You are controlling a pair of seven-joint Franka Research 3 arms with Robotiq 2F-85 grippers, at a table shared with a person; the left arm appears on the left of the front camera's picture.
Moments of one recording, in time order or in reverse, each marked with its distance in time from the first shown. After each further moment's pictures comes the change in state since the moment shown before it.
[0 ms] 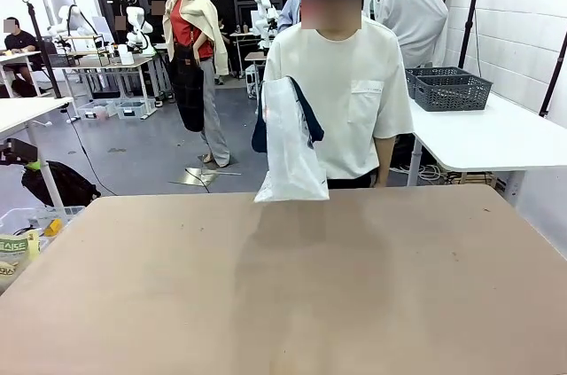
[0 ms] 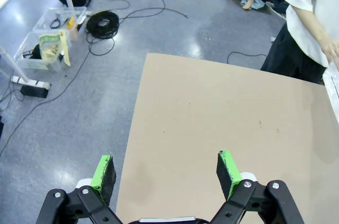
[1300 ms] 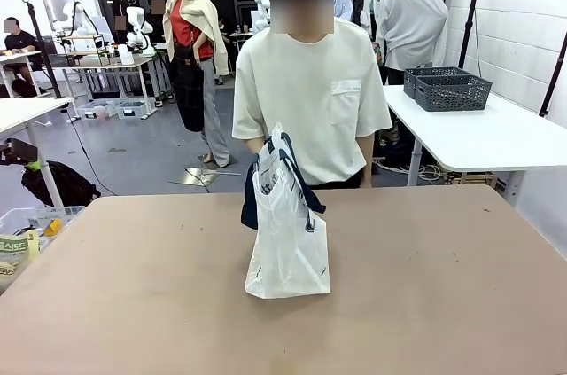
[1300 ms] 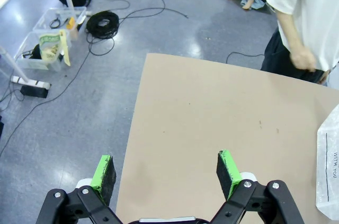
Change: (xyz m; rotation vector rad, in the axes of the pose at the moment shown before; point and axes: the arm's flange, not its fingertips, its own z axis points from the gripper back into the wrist) left arm 0.000 0.000 0.000 0.000 0.000 0.000; right arm 0.000 0.000 0.000 0.000 0.000 0.000
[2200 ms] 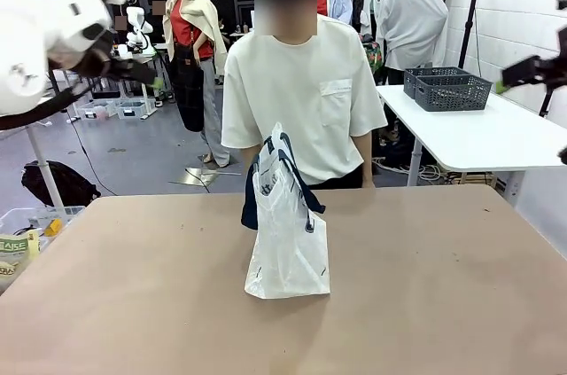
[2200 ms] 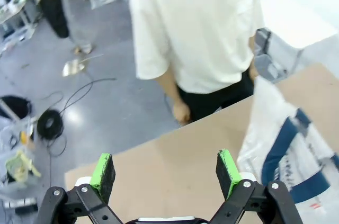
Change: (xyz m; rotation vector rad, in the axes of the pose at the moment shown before) left arm 0.119 -0.237 0.033 -0.323 -0.214 -0.471; right arm 0.058 0.216 0.149 0.370 -0.195 0.432
